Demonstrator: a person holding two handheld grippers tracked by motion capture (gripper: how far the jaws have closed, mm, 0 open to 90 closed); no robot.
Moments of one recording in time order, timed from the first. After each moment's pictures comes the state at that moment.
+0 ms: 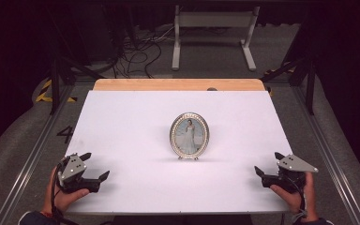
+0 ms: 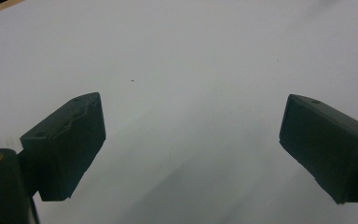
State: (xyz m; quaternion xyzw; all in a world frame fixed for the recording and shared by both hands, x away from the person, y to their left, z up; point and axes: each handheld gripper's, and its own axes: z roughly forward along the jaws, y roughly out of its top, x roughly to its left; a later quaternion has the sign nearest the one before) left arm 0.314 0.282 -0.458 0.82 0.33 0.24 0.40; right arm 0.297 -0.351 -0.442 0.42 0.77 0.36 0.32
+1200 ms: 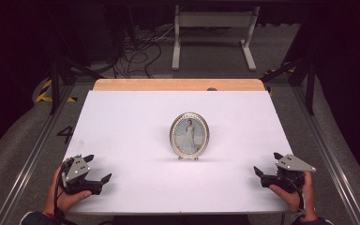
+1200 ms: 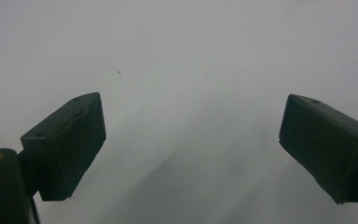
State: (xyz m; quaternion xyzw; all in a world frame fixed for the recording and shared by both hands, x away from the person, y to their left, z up) left arm 0.314 0.276 -0.463 0.83 0.32 0.24 0.38; right arm 0.299 -0.349 -0.445 0.42 0.78 0.36 0.31
